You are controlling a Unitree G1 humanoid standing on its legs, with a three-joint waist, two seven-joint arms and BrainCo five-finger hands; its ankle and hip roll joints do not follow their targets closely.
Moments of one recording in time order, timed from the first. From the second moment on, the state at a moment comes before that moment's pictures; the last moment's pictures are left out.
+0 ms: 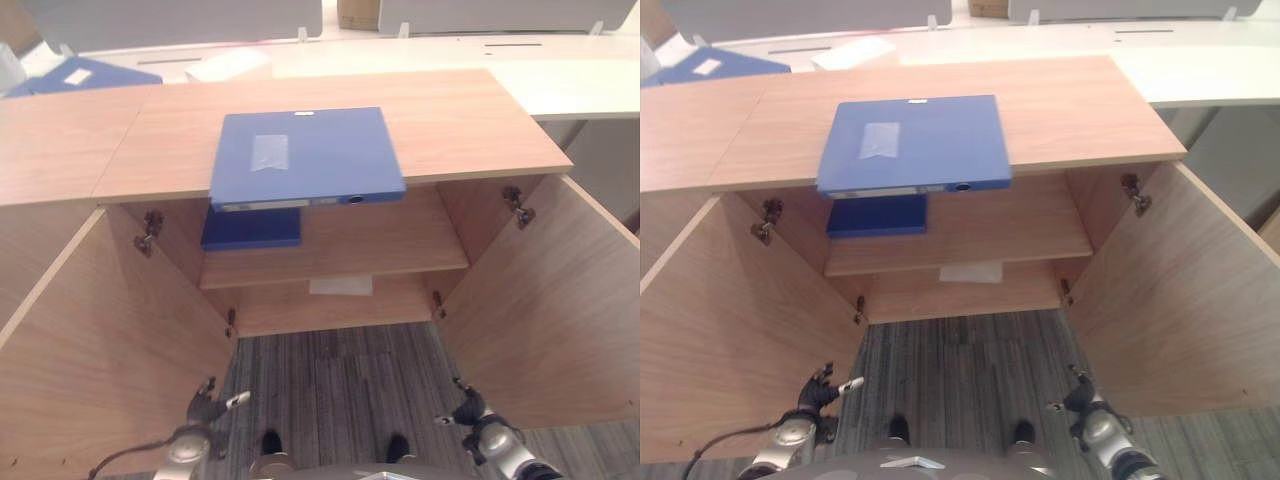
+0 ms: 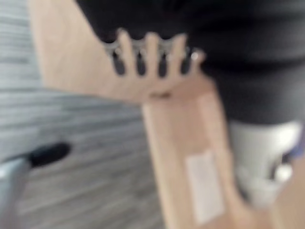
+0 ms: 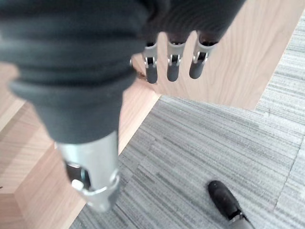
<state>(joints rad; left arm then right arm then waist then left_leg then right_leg) 0.03 0.29 -0.27 0.87 -0.29 -0.20 0.01 -0.04 -0.39 0.44 0.98 -0.08 -0.04 -0.03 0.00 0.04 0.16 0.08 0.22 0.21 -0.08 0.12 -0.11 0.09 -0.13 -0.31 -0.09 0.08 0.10</state>
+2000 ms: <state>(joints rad) -0.39 0.60 -0.47 0.72 0.68 -0.16 0.85 0.11 -0.36 0.48 0.92 -0.06 -0.05 0.03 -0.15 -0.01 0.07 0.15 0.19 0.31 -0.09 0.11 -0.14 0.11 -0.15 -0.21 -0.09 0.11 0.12</state>
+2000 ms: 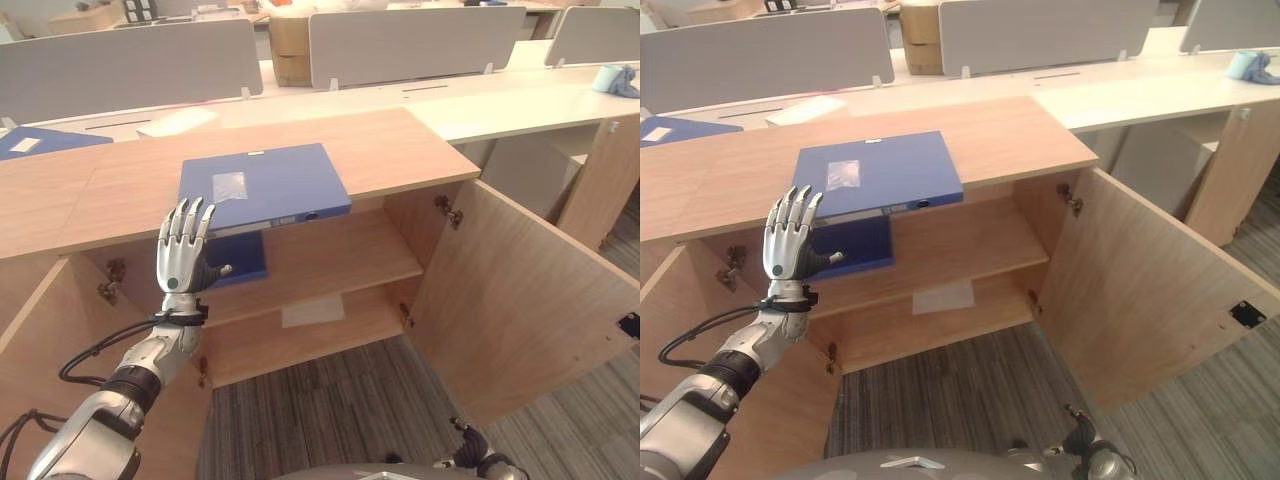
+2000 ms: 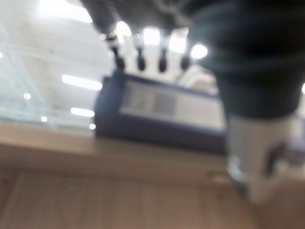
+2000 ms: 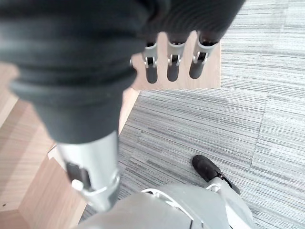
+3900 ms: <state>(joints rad) 0.11 0.47 -0.12 -0.12 -0.50 -0.39 0.00 0.06 -0.40 0.38 0.25 0.16 -0.07 0.14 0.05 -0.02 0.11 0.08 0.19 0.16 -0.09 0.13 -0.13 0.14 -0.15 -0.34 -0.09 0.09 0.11</state>
